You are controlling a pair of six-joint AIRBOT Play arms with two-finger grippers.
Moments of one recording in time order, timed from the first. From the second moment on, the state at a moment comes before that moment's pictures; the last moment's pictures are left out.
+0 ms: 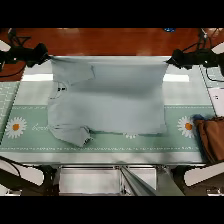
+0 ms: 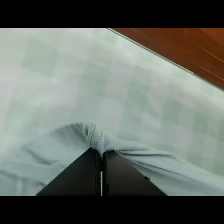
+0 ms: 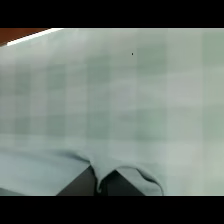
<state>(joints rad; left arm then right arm) 0.20 -1.79 1.72 1.01 -0.90 -1.57 -0.19 -1.76 1.65 -0.88 0.98 1.33</state>
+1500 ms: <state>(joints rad) 0.26 -1.96 1.74 1.11 -1.62 -1.39 -0.16 -1.94 1.69 -1.21 1.57 1.43</state>
